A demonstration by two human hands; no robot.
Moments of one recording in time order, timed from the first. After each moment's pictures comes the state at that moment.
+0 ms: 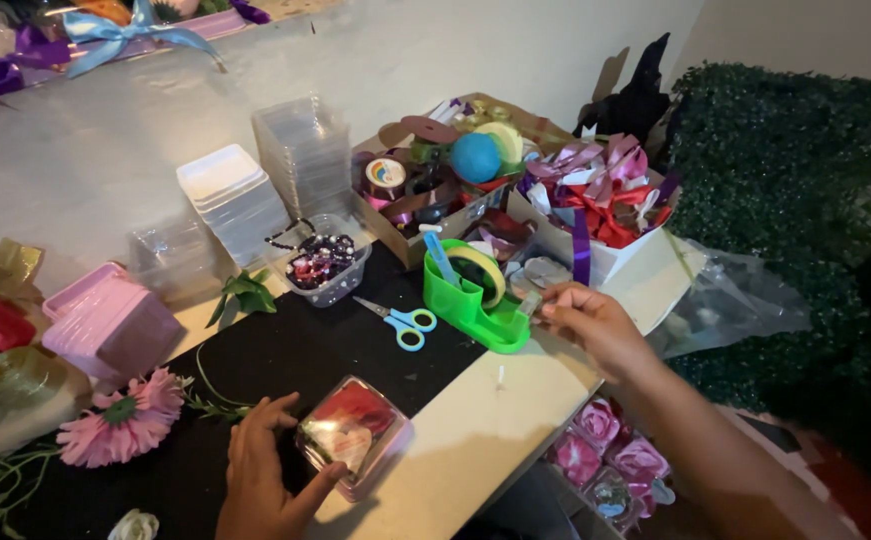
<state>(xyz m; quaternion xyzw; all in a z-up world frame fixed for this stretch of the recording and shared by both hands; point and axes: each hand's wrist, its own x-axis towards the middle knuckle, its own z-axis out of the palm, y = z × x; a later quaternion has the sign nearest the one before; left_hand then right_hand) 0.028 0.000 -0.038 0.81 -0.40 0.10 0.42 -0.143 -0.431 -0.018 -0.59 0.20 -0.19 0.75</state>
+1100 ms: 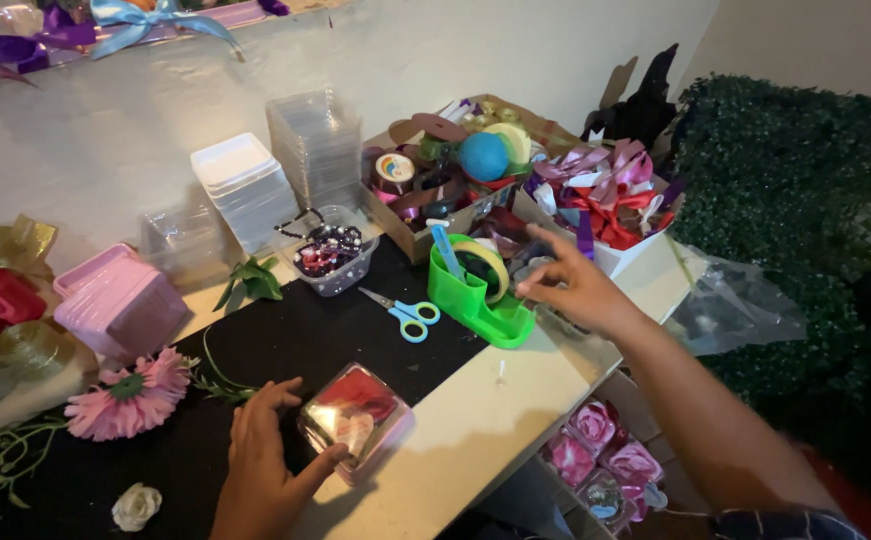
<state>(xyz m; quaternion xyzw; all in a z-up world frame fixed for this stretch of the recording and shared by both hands) 0.017 0.000 -0.018 0.84 -0.37 0.06 0.40 -0.108 -0.428 0.049 -0.83 0.14 -0.14 0.51</state>
